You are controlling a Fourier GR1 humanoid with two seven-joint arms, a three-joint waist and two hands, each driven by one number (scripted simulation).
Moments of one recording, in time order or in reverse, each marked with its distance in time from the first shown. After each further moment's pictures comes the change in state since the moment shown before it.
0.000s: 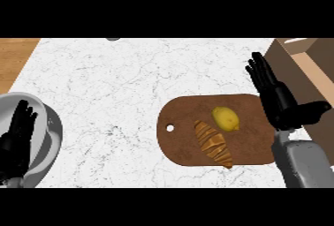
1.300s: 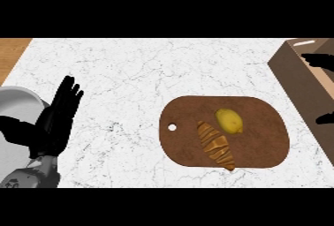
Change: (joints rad) left arm -0.177 -0.129 -0.113 -0.136 0.067 -0.054 0.197; right arm -0.186 -0.596 -0.029 0.432 0.236 0.516 -0.275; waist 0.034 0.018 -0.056
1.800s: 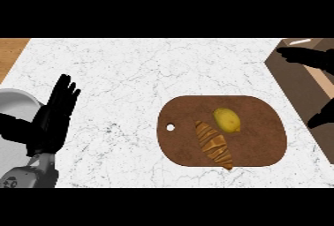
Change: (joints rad) left arm -0.009 -0.019 0.046 0.017 -0.016 -0.024 0.006; right arm -0.071 0.075 0.009 -0.201 -0.134 0.208 0.354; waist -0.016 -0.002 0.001
